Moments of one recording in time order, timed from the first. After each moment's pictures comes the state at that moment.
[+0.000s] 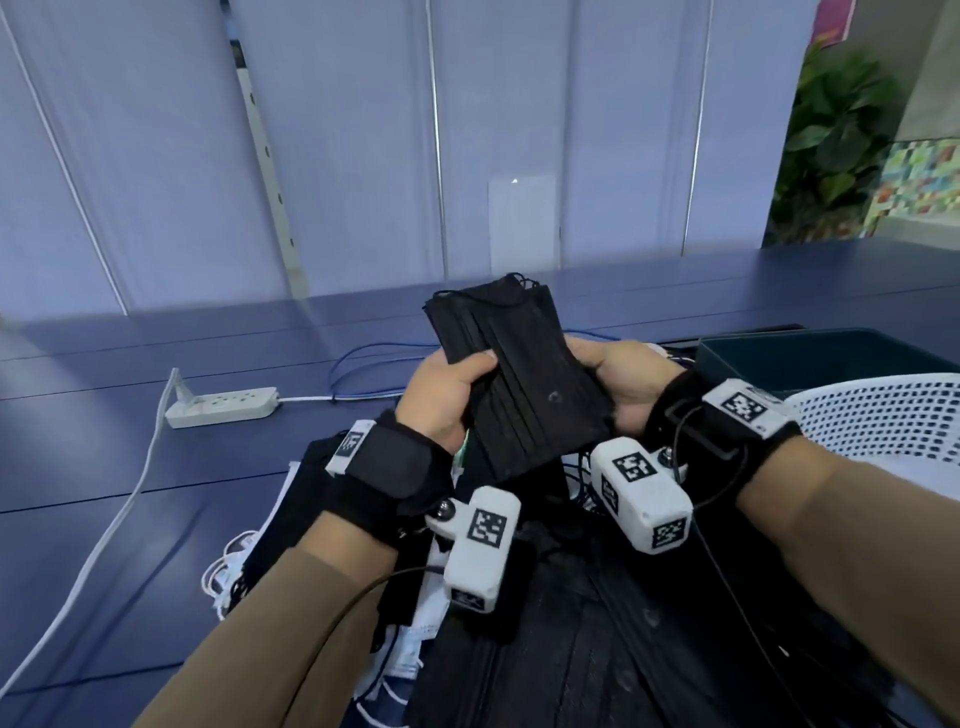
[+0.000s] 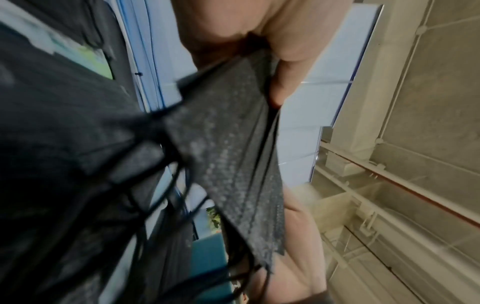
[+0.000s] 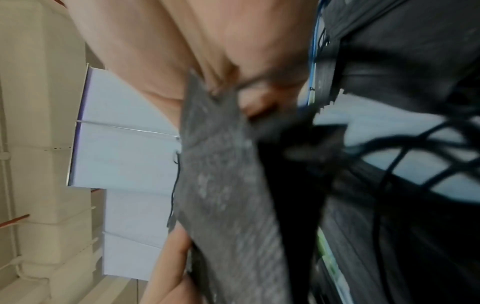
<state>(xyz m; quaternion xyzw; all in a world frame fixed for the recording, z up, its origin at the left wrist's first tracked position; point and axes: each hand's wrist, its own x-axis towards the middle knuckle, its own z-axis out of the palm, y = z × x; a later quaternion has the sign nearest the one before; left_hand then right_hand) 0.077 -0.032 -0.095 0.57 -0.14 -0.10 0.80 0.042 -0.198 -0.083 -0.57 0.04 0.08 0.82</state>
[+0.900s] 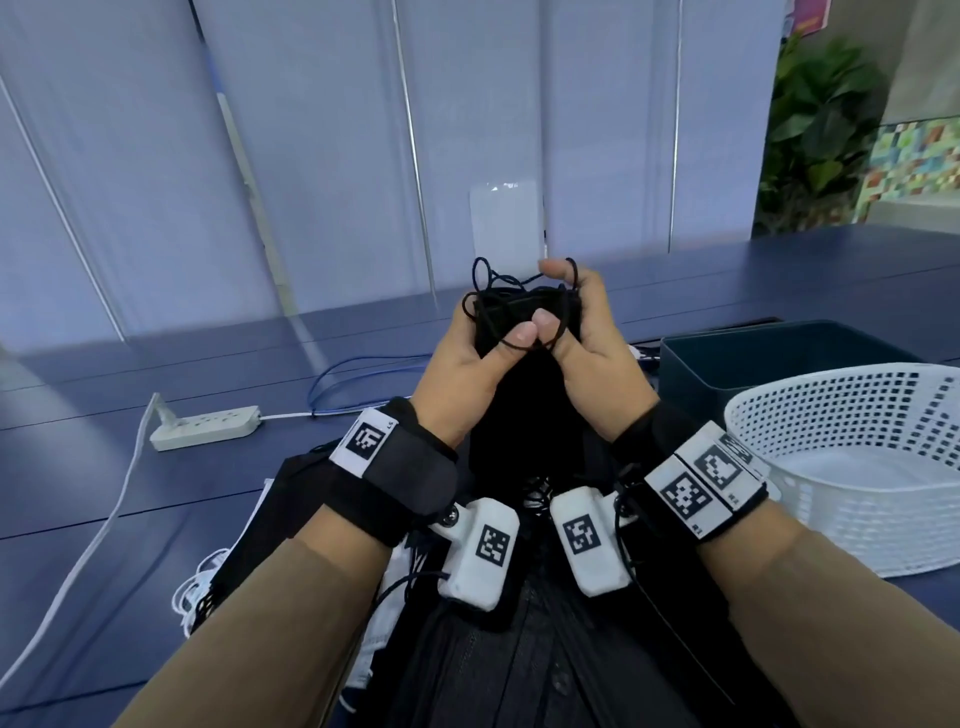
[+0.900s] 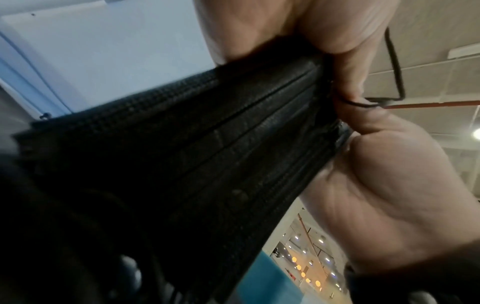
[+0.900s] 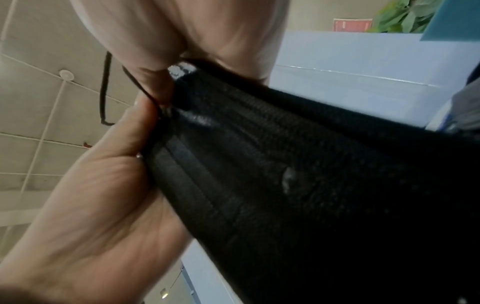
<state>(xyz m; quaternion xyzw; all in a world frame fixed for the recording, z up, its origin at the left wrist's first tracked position) 0.052 -0.080 -0.075 0.61 -0.35 0.03 0.71 0.010 -0.203 -0.078 -0.66 -0.21 -0.30 0.66</state>
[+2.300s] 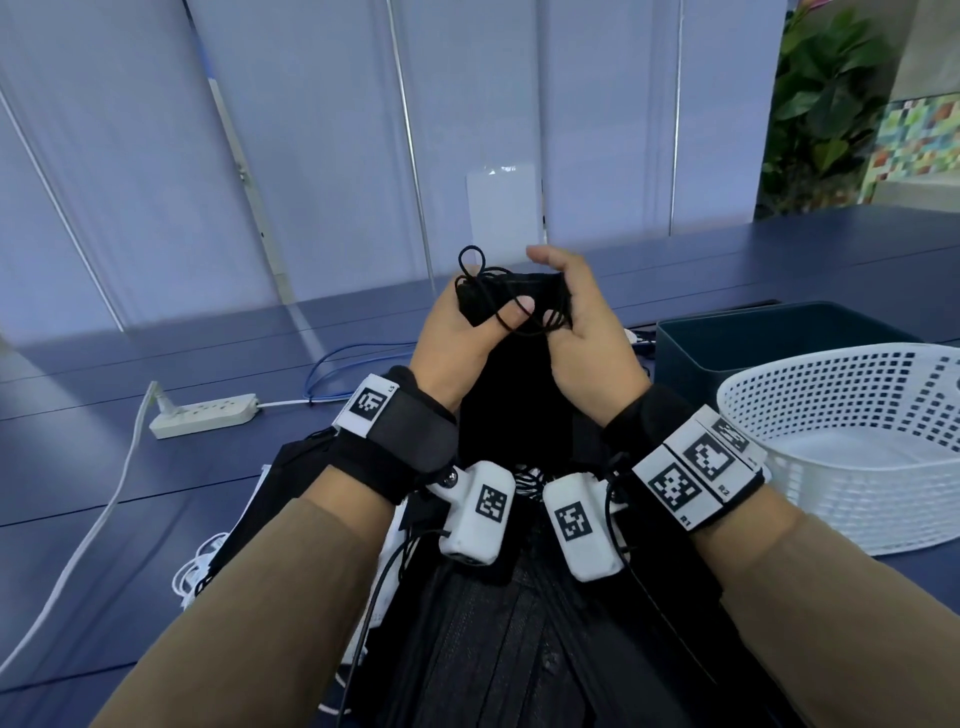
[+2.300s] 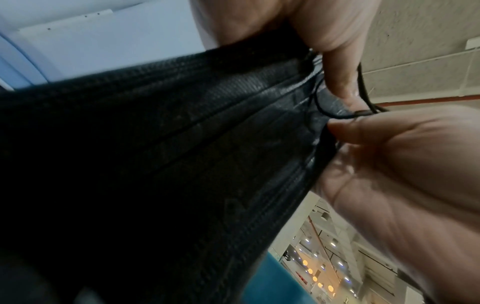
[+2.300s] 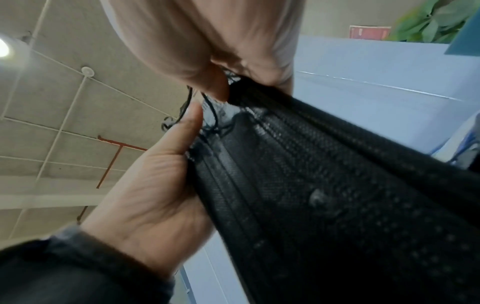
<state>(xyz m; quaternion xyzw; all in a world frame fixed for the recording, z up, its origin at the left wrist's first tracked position) 0.066 -0.089 -0.069 0.63 -0.34 0.04 0.70 0.006 -0.203 -0.077 -0.72 -0.15 -0.33 0.59</state>
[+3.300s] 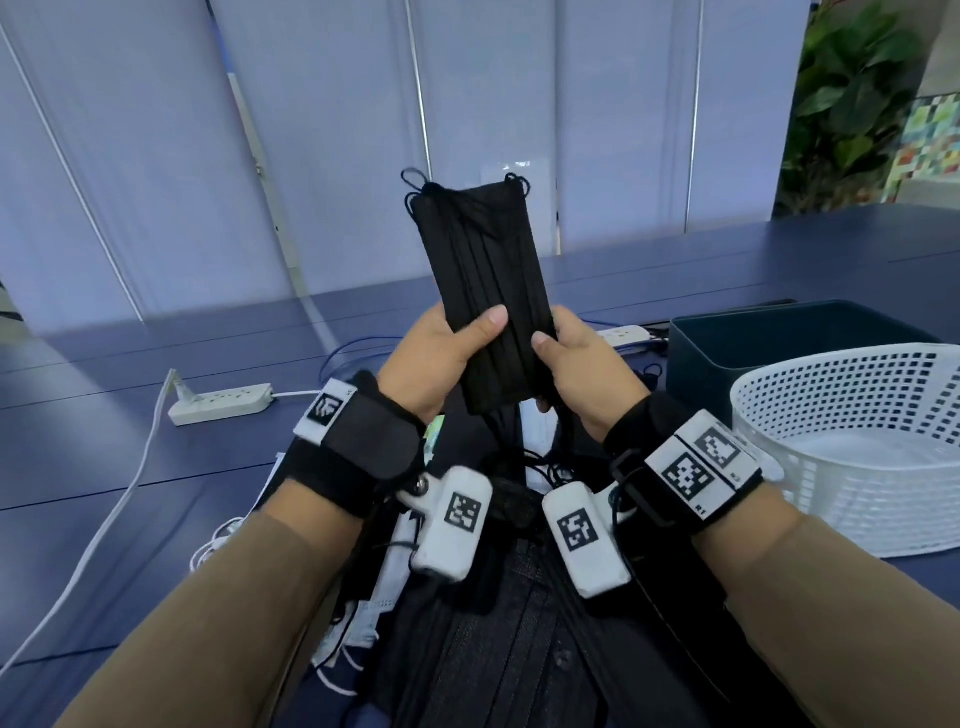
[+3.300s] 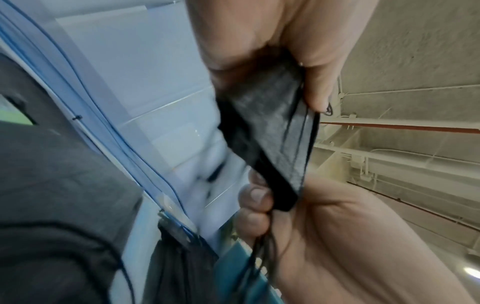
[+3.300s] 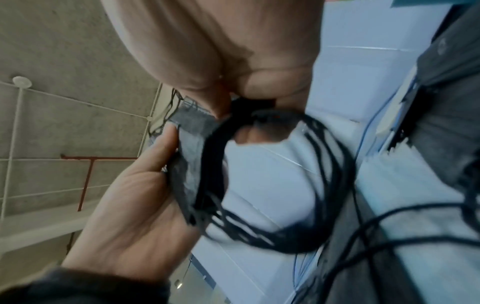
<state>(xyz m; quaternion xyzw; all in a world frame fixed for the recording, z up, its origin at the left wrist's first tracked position) 0.050 -0.055 -0.068 0.67 -0.28 -0.05 0.69 0.011 -0.193 -0.093 -0.74 -0.05 -0.16 0.65</state>
